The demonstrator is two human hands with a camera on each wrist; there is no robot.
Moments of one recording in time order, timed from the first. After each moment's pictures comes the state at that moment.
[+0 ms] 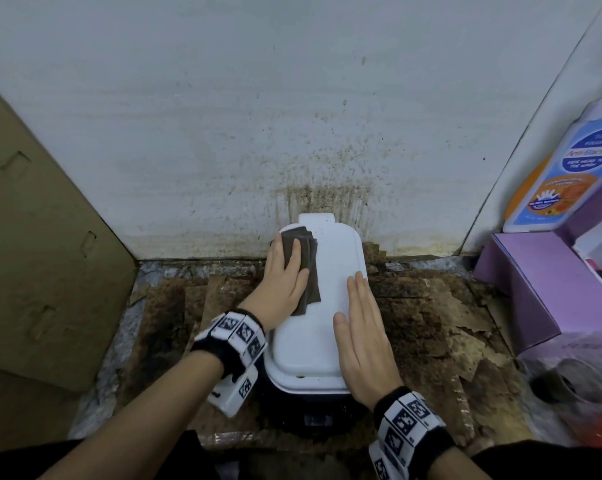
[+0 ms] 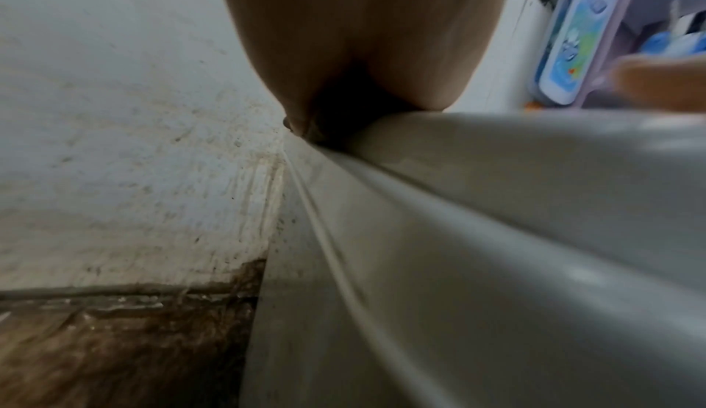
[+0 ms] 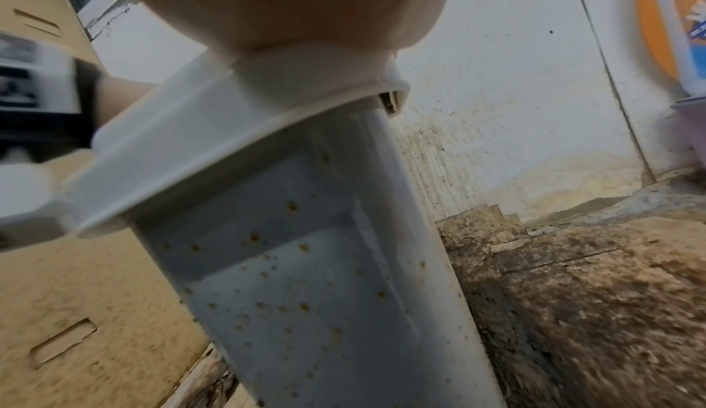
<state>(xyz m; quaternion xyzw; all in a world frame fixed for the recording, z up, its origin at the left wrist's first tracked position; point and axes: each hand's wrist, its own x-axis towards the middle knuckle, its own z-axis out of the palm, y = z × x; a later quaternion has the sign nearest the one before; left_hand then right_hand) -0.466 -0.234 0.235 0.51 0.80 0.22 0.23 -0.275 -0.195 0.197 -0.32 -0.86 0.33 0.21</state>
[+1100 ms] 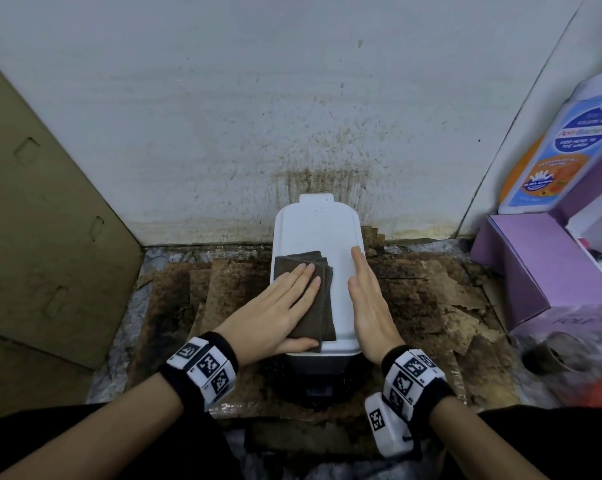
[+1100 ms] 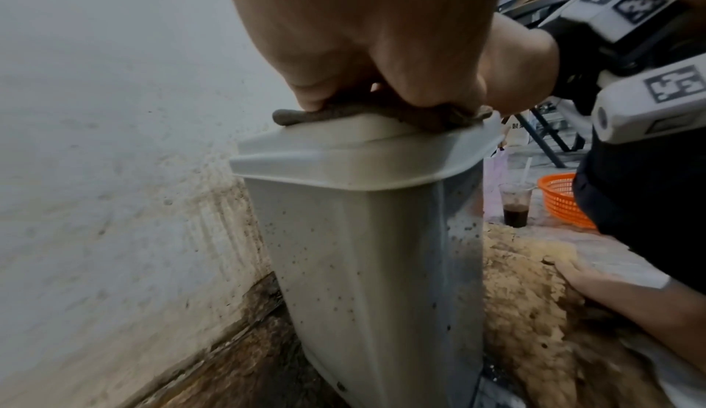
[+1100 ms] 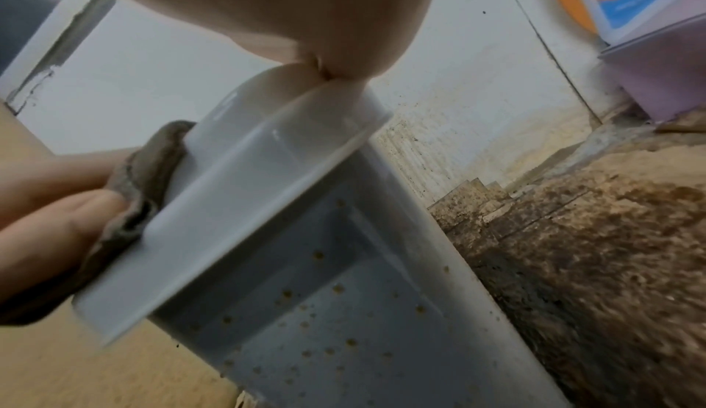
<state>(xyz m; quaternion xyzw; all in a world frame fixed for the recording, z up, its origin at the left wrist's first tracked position) -0.438 -0.317 0.226 0.76 0.65 -0.04 -0.03 -0.264 -0.192 0.219 -0.33 -0.77 0.51 0.21</state>
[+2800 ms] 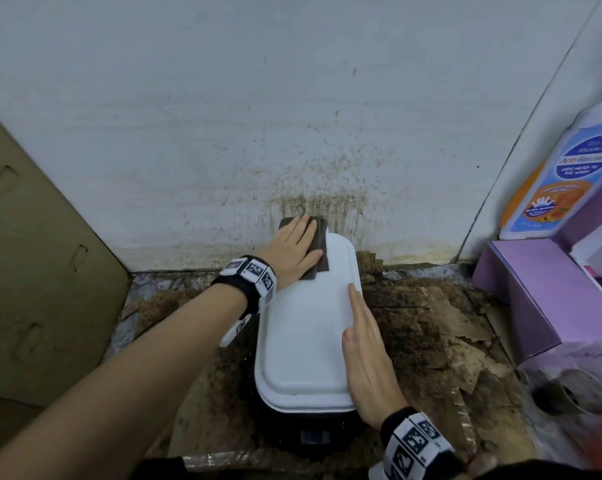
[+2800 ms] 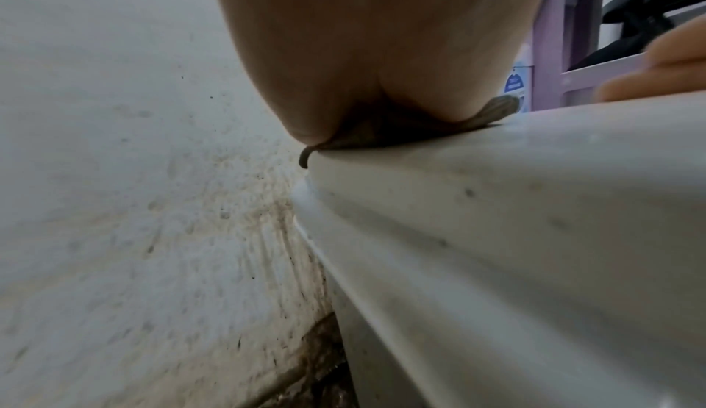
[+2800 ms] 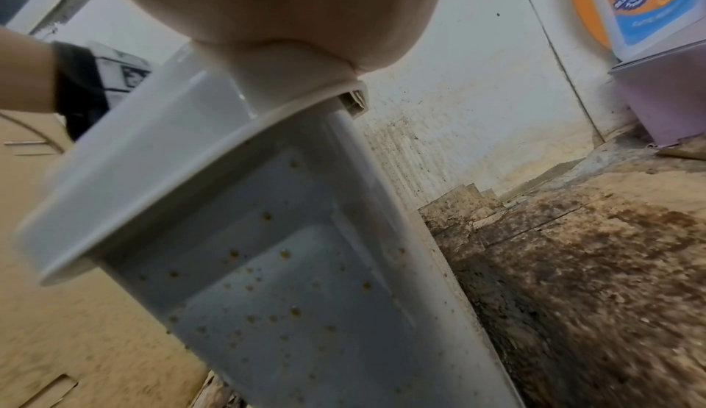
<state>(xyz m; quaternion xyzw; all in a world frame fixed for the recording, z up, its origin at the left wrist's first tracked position) -0.514 -0.152 0.242 0.63 0.77 0.02 0.13 -0.266 -0.186 0.201 -0.32 -0.79 0.47 0.23</state>
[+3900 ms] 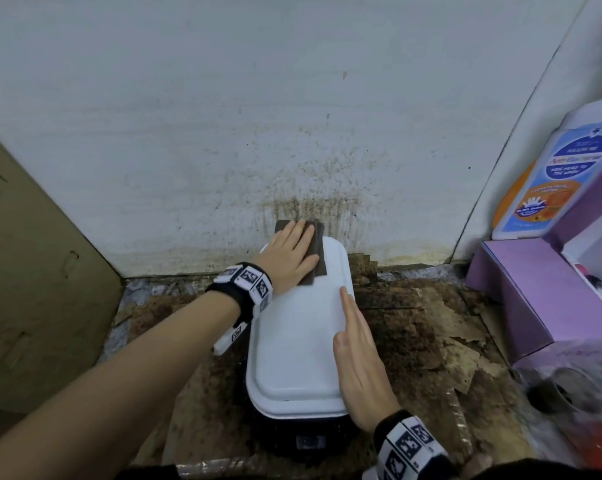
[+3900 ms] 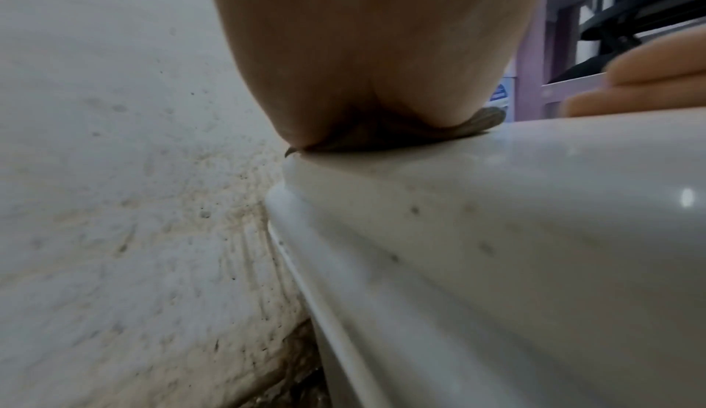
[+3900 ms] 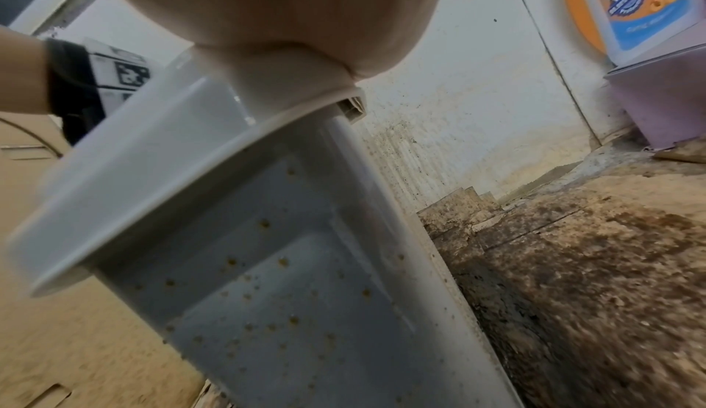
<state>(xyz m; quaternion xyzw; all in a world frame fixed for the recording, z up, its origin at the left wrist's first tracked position) -0.506 -0.149 0.240 0.62 0.77 0.01 0.12 -0.265 -0.186 0.206 -0.32 -0.79 0.48 0.21</state>
